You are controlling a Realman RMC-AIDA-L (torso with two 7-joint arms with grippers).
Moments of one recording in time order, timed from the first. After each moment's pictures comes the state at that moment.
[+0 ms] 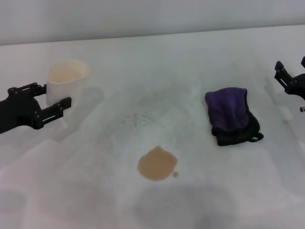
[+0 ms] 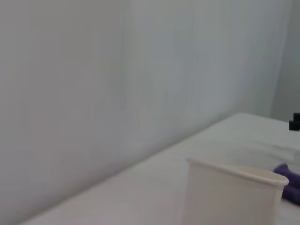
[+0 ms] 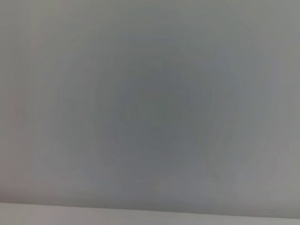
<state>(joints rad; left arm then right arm) -0.71 -2.08 2.85 -0.52 -0.45 1.53 -0.94 0.41 2.02 -0.36 0.05 2.02 1.09 -2.85</state>
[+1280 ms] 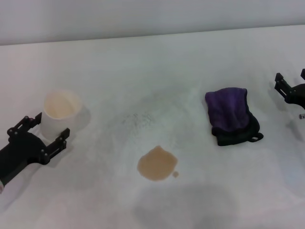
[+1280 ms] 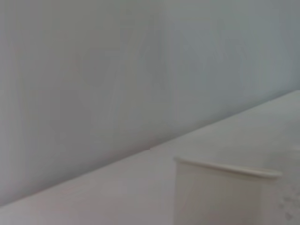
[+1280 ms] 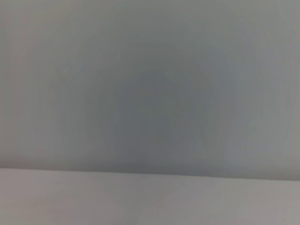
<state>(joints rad) -0.44 -2.08 2.85 -0.11 -0.71 1.25 -0.40 0.41 2.02 -0.36 0.05 2.02 1.00 -2.85</state>
